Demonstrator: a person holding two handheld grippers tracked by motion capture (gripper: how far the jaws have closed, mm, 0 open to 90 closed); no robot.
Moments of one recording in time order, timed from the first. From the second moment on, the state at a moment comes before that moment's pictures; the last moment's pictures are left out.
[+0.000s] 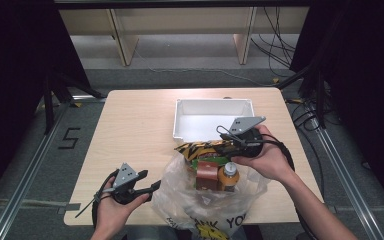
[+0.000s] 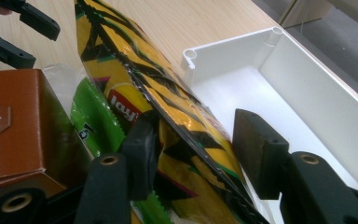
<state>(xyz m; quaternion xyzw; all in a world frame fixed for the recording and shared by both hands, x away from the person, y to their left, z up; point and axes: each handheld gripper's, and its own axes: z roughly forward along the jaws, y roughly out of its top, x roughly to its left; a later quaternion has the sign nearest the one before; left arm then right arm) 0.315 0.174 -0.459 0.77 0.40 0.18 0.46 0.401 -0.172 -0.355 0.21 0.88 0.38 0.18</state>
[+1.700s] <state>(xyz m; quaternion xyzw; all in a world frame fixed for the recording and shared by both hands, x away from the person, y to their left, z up) 0.314 0.170 -0.460 0.76 0.40 0.17 0.48 0.390 -0.180 -0.346 0.14 0.87 0.42 0.22</state>
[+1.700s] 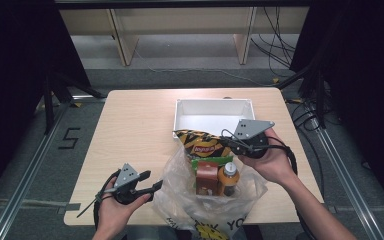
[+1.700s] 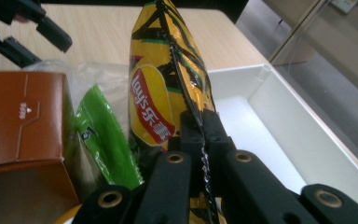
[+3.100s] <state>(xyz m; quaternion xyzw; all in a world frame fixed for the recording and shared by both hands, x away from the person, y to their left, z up) 0.315 0.160 -0.463 0.77 0.39 0.17 0.48 0.381 -0.189 -0.302 0.16 0.80 0.51 0.27</state>
